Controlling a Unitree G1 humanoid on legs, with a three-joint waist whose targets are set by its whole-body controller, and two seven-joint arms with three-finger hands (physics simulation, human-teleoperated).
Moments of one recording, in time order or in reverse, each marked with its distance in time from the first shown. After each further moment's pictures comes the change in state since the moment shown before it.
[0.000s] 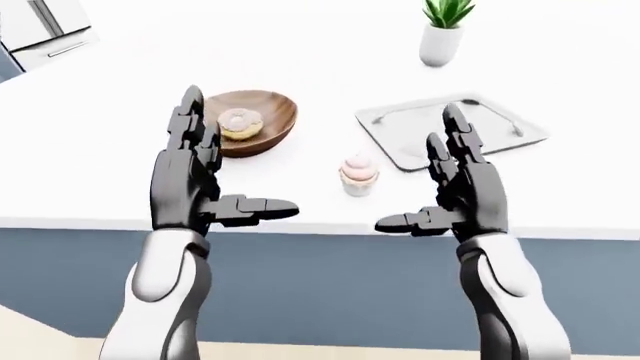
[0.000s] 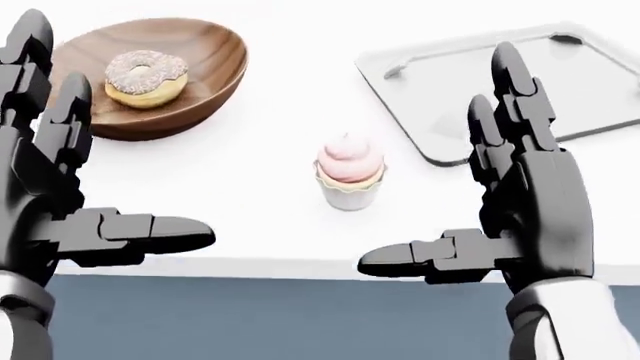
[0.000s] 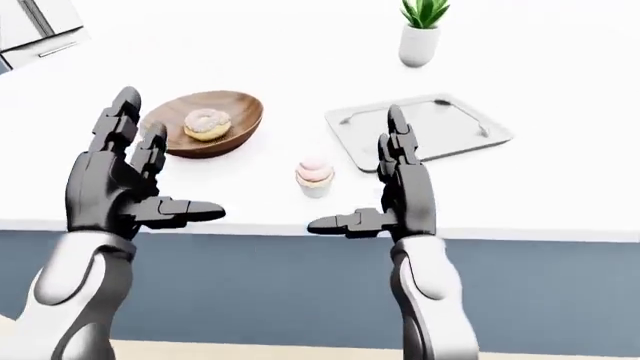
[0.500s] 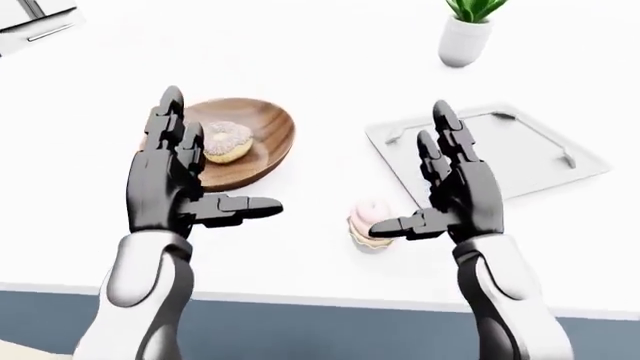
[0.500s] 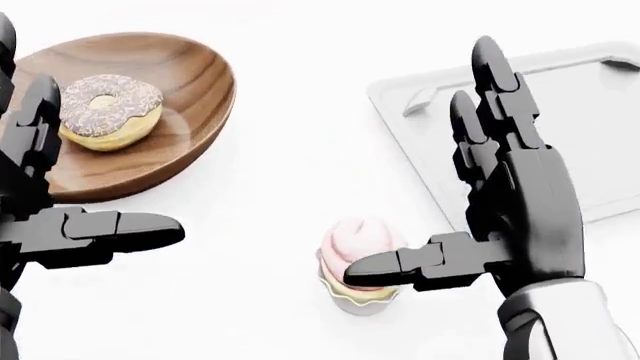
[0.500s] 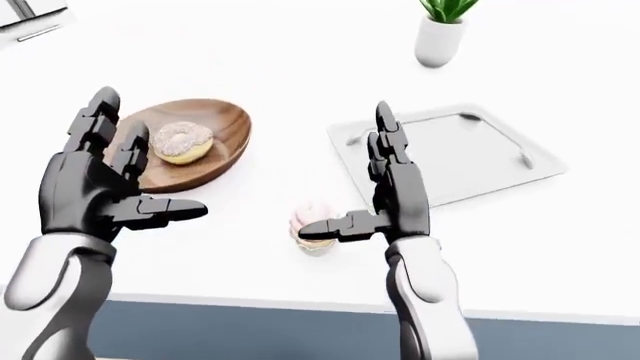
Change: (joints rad) left arm -0.007 0.045 0.080 -0.041 -0.081 0.074 0.028; right arm -0.006 0.004 0.032 -0.045 0.000 0.039 0.021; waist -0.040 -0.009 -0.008
